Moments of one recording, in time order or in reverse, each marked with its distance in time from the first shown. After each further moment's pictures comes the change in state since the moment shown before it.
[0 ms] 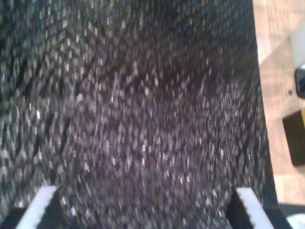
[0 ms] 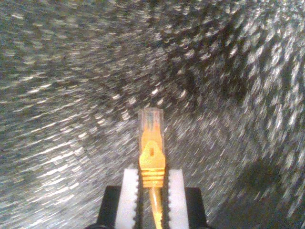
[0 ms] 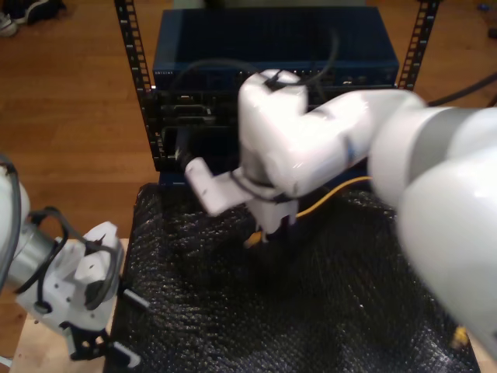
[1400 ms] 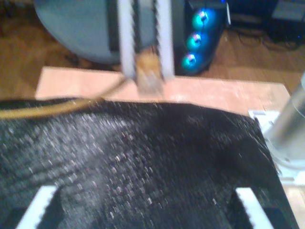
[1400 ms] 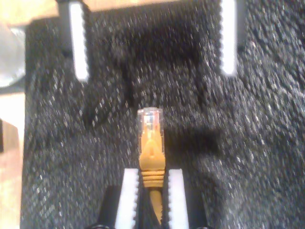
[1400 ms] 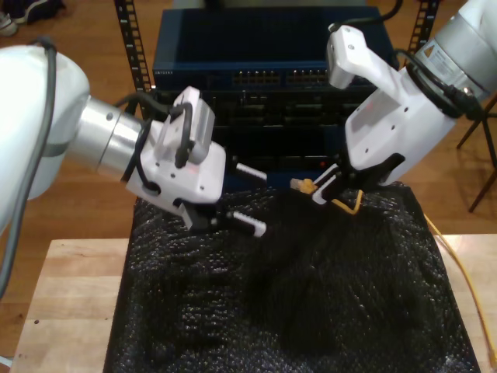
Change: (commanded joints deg) left arm -17.0 7.2 -17.1 -30.2 1.0 -4.3; right arm -18.6 -24.2 4.4 34.8 23.5 3.4
